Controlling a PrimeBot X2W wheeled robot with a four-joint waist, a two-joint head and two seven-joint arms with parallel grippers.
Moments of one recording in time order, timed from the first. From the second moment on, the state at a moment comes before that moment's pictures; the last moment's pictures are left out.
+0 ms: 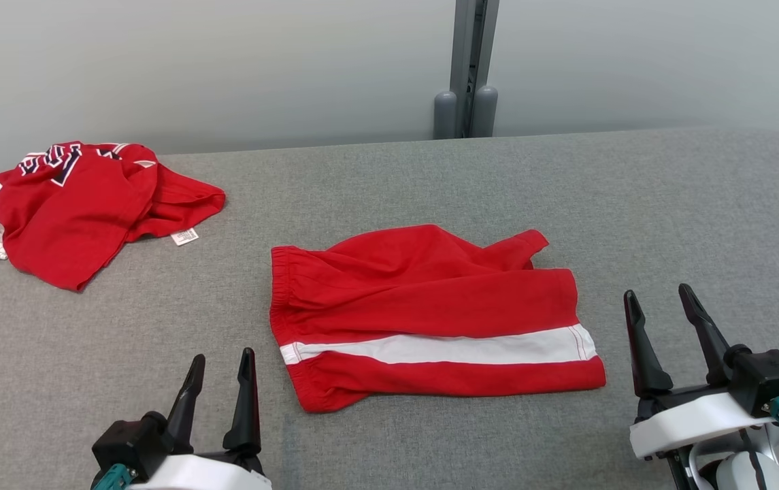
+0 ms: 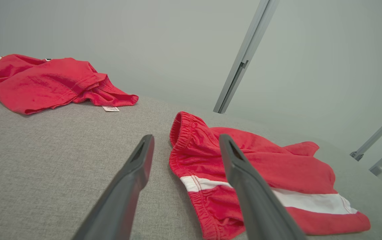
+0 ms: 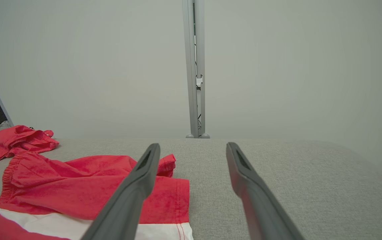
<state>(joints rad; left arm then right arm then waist) 0.02 0.10 -0.24 0.18 -0.51 0.09 -0.26 -0.12 -0.05 0.02 0.24 0.13 0.13 -0.26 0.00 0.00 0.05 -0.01</state>
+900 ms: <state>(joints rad) 0.03 0.08 -0.19 0.22 -0.41 0.05 -0.26 -0.12 -0.05 0.02 0.26 0.14 0.13 -0.26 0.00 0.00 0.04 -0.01</state>
